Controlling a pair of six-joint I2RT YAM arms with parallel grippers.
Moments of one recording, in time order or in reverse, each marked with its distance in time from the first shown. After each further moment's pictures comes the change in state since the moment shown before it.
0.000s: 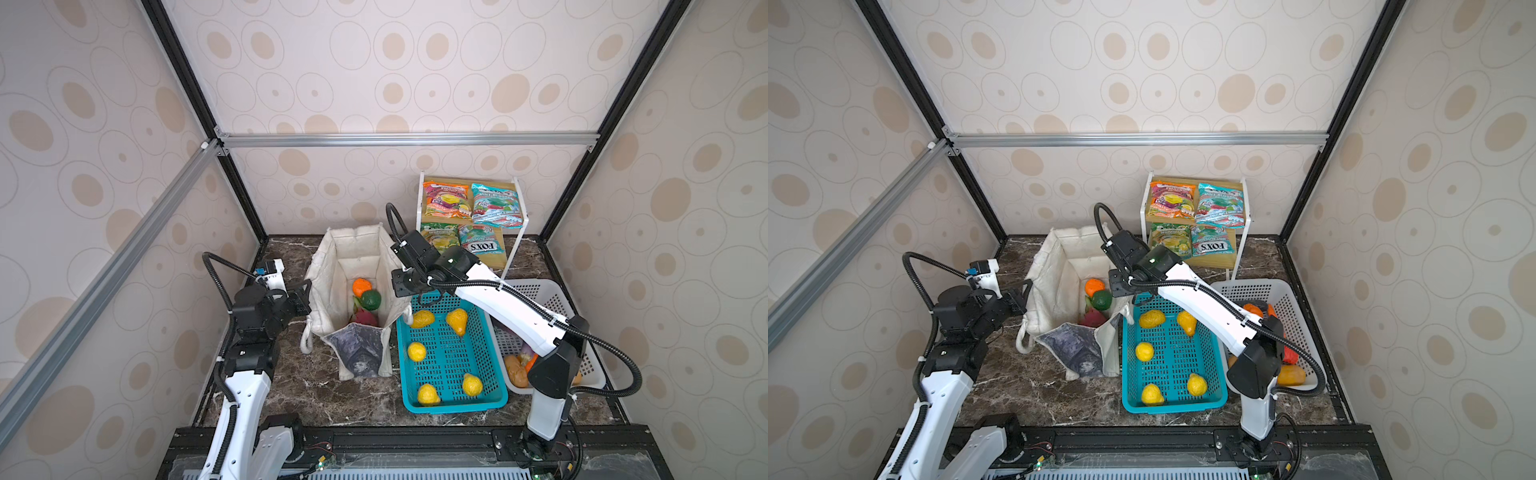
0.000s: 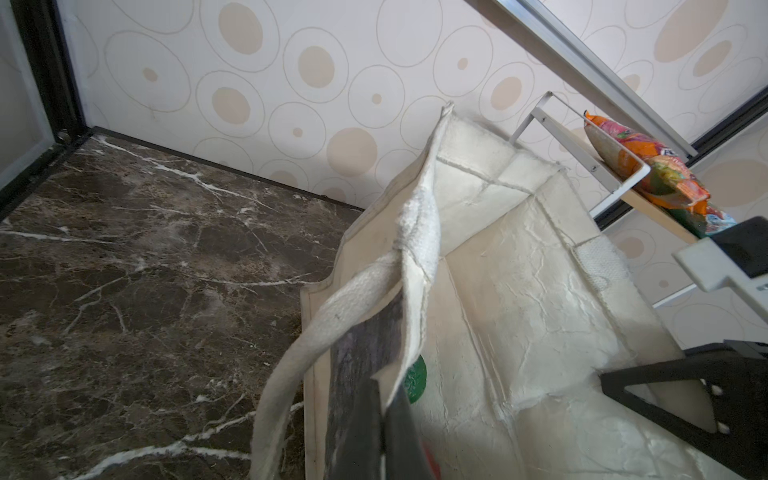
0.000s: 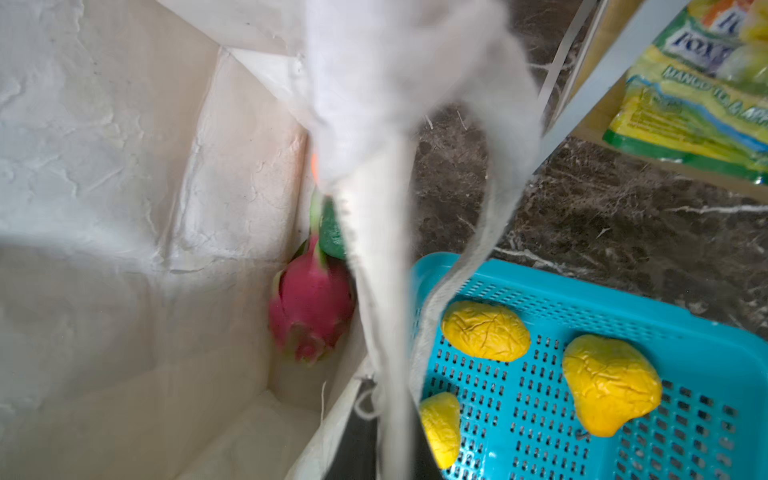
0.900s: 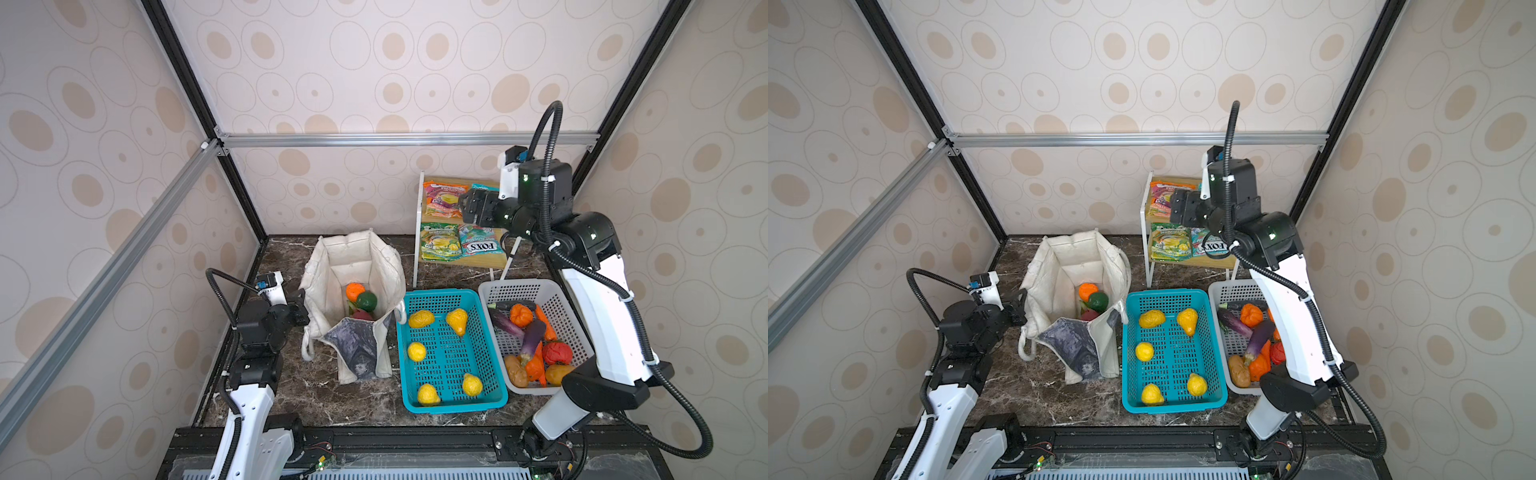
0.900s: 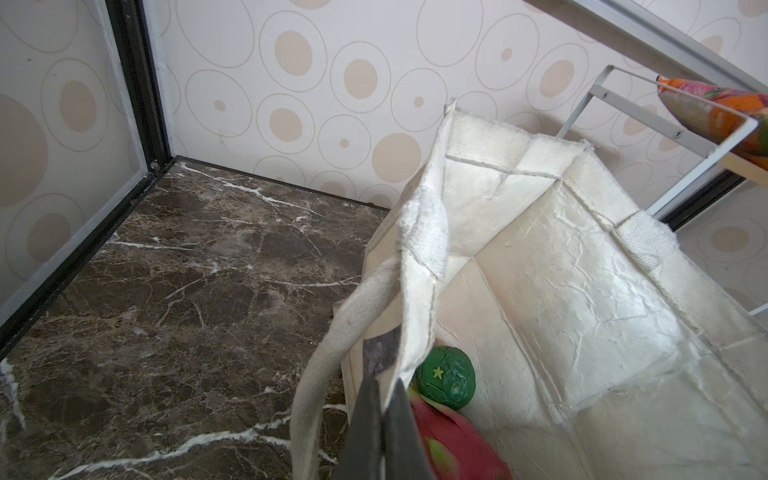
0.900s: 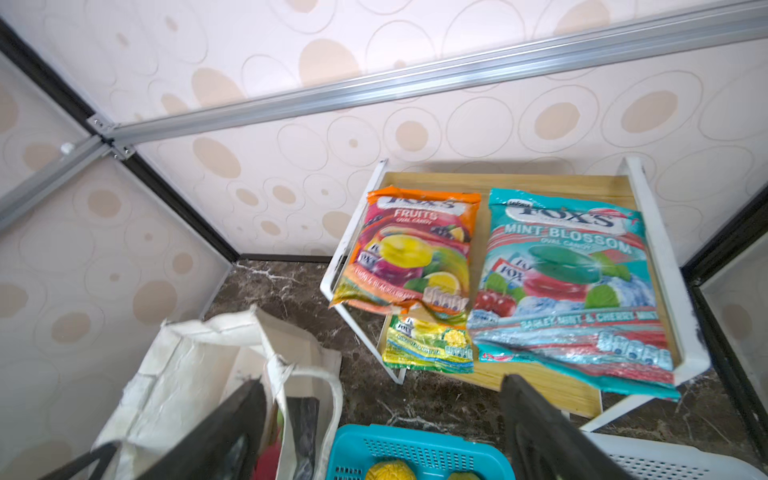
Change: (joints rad) left arm 0.000 -0.084 -0.134 0.077 -0.112 0.088; right arm -0.380 -0.165 0.444 -0.021 -0.009 -0.173
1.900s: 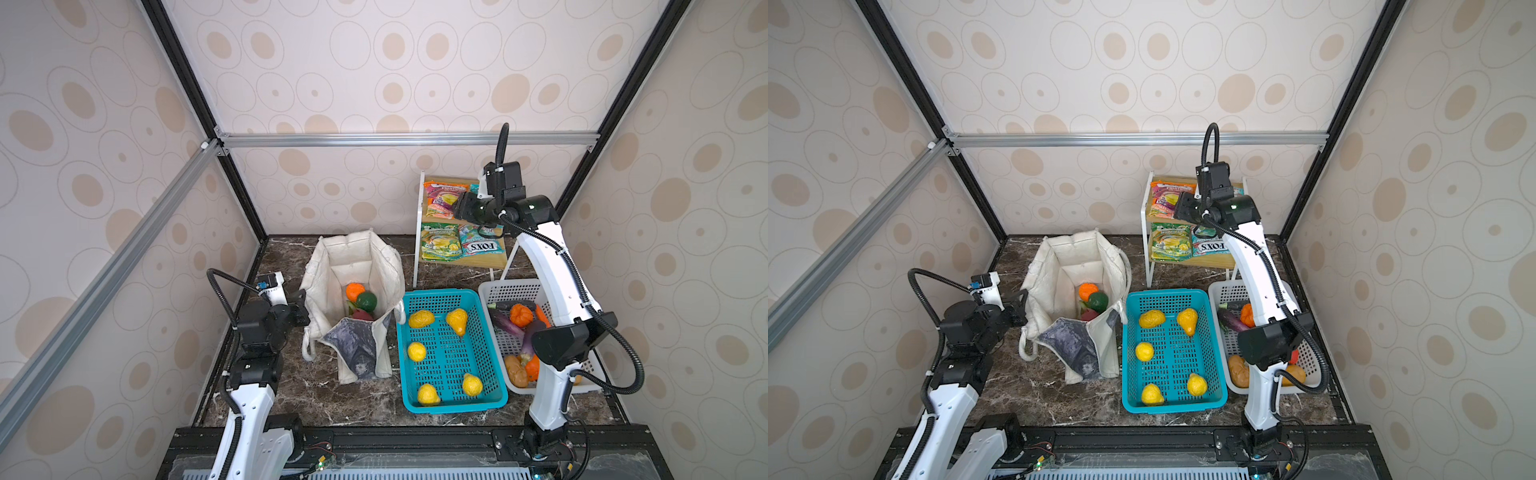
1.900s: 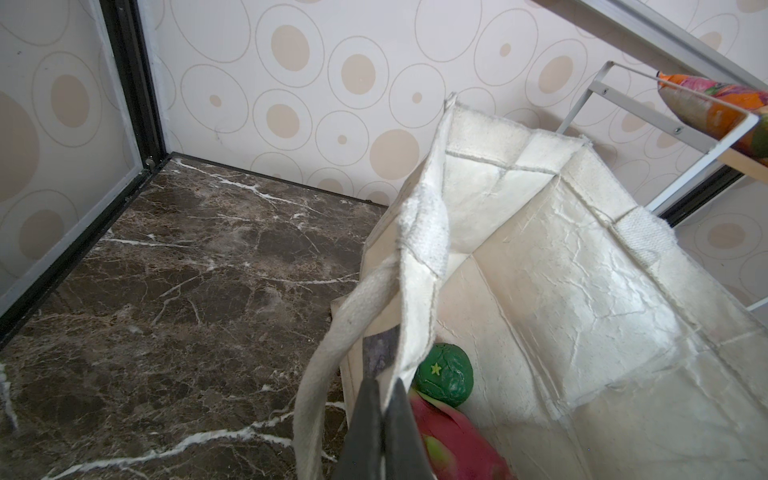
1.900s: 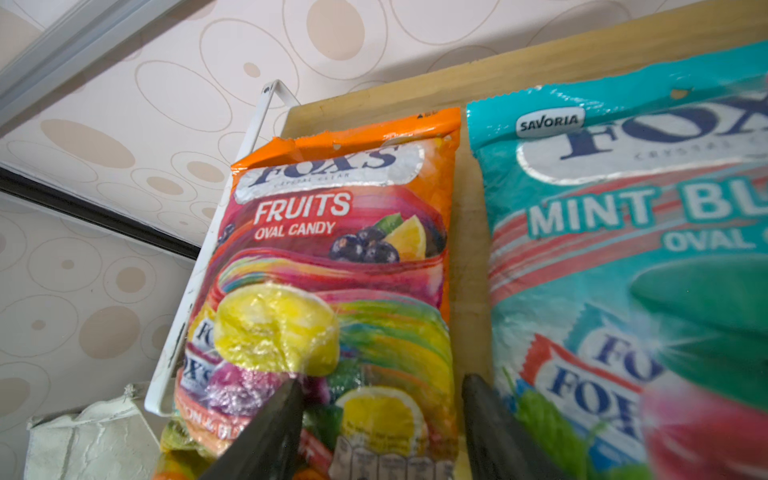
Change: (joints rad) left arm 0.001 0.002 -0.006 0.003 0.010 0.000; right arm -0.144 0.250 -0.044 0.069 -0.171 0.129
